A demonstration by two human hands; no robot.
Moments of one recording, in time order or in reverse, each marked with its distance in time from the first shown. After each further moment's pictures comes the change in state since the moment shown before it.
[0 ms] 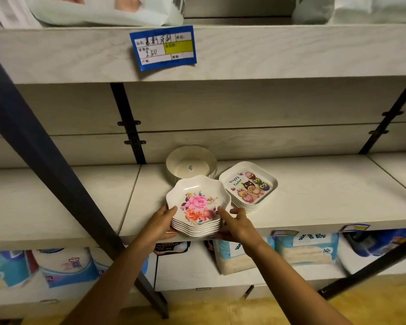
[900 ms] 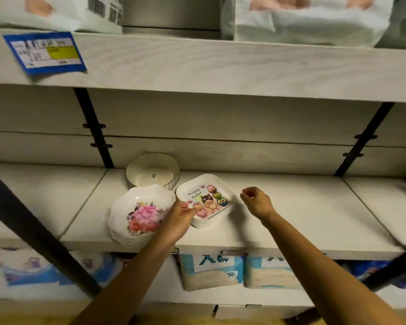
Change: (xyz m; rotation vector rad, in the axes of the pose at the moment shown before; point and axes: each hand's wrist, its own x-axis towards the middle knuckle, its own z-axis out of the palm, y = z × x) left_hand 0.004 0.050 0.171 0.131 0.116 0.163; right_hand 0.083 -0.042 -0.185 -0.564 0.253 -0.246
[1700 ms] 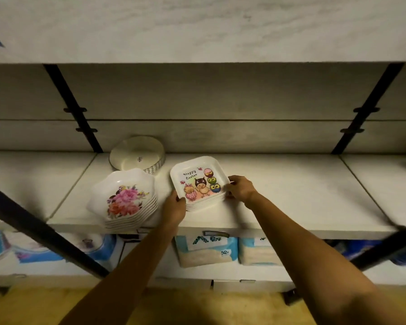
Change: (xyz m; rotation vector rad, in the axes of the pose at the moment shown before) left_hand 0.037 -0.027 0.066 0.030 0.199 -0.054; right_hand 0.034 0.030 0.005 0.159 -0.262 0.097
